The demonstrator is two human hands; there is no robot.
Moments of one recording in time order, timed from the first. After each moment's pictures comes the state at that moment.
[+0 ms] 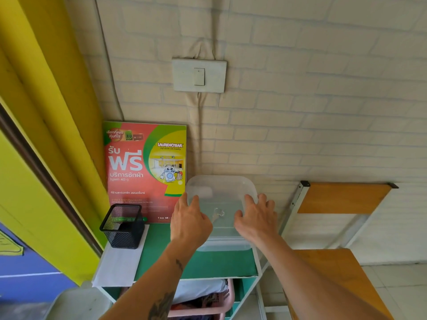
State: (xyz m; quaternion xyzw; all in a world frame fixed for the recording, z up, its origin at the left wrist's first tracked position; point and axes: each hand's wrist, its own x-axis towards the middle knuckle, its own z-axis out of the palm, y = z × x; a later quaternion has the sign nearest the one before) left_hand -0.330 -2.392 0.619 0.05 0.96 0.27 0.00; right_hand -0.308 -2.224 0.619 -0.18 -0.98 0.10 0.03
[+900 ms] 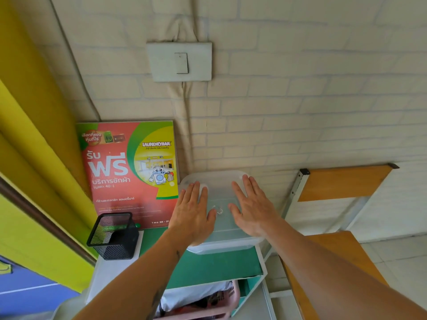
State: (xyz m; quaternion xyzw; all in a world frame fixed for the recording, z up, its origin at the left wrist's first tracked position) left_hand -0.371 -2.385 0.607 0.25 0.97 0.03 0.03; right_hand -0.339 -2.196 0.602 -0.04 -1.00 0.06 -0.05
